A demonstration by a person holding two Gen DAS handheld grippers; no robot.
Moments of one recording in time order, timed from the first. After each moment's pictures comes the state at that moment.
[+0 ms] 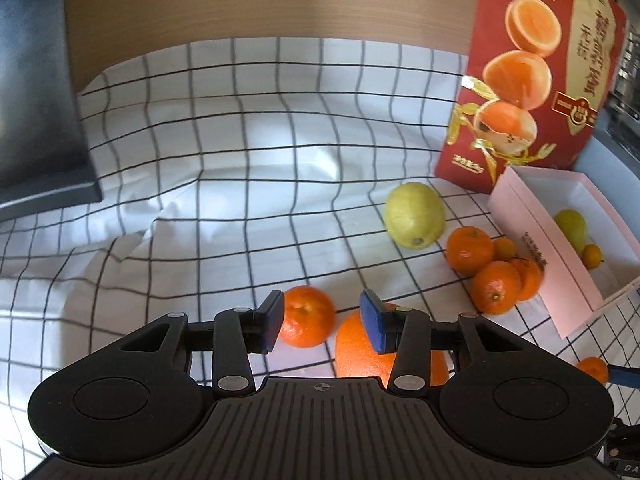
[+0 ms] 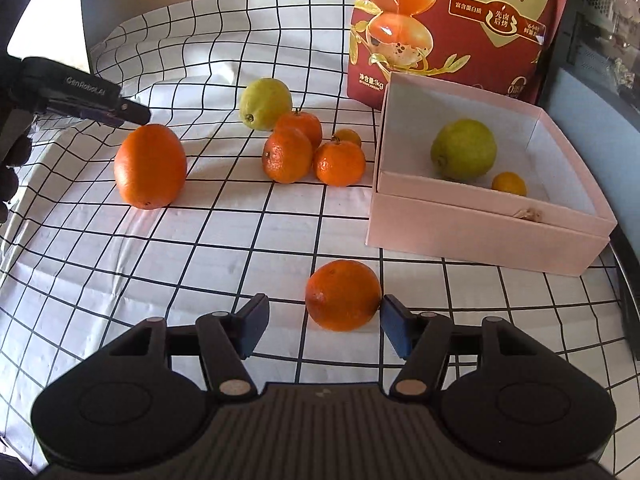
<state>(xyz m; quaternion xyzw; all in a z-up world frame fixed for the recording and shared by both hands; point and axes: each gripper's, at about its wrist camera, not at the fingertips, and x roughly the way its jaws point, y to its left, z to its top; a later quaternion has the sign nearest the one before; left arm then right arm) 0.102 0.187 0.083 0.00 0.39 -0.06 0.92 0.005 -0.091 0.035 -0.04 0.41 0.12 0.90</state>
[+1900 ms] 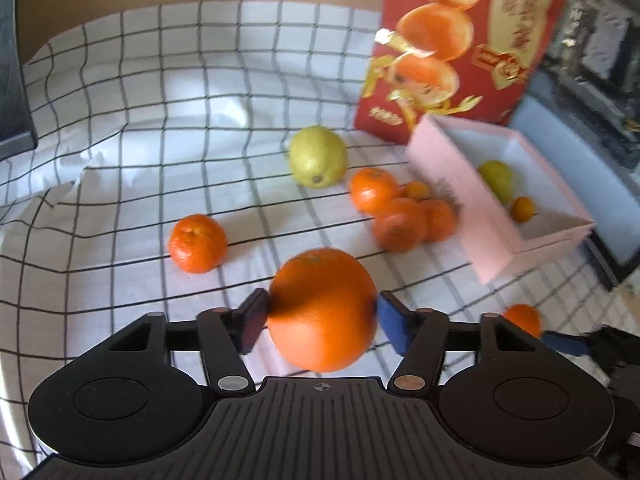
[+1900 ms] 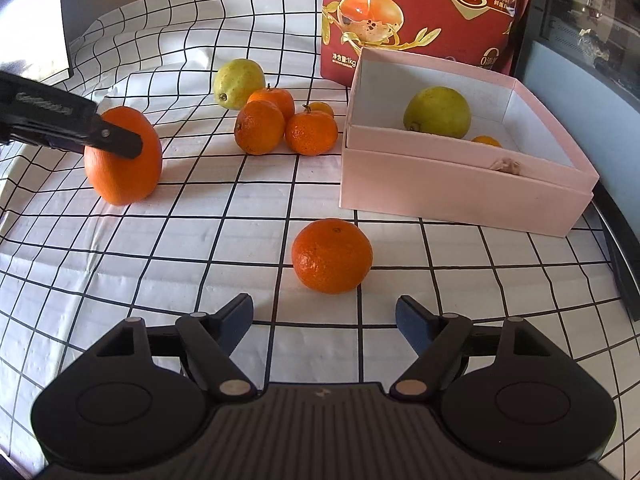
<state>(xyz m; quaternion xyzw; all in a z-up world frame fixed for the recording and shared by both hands) 0.054 0.137 0.074 -0.01 0.42 -0.14 0.90 -0.005 -0.104 0.015 -0.04 0.42 0.09 0.90</state>
